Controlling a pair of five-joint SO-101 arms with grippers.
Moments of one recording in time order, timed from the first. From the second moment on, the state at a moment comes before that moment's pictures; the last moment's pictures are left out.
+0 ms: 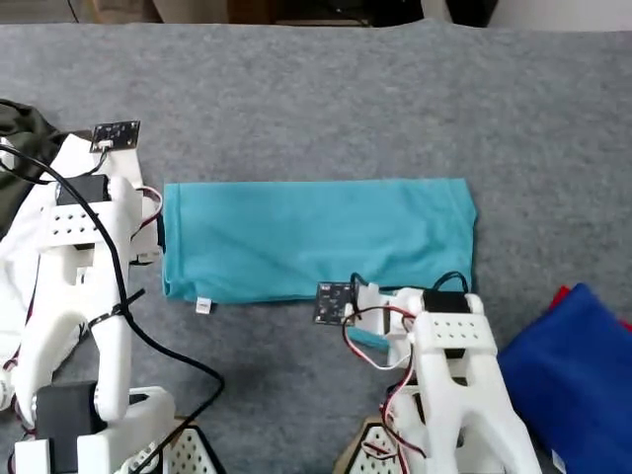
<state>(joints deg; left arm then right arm) -10.3 -17.0 26.3 78.8 -9.2 -2.8 -40.9 76.8 58.5 70.5</state>
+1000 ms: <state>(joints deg) -10.3 -17.0 26.3 78.8 -9.2 -2.8 -23.9 40.0 70.3 75.6</state>
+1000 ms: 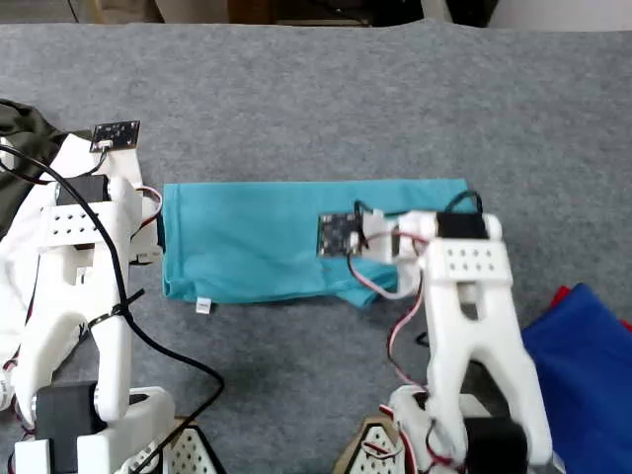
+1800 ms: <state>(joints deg) -10.3 -17.0 26.3 78.8 -10.2 -10.4 14.2 3.1 74.8 76.6</state>
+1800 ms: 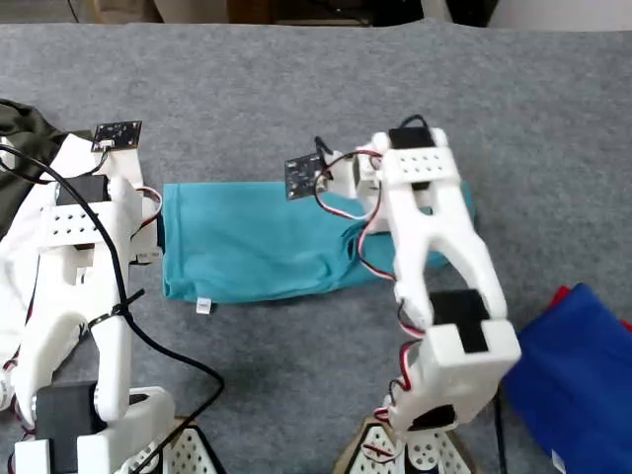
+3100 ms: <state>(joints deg) -4.6 -19.2 29.4 80.4 -11.9 1.9 4.3 19.1 65.3 63.7</state>
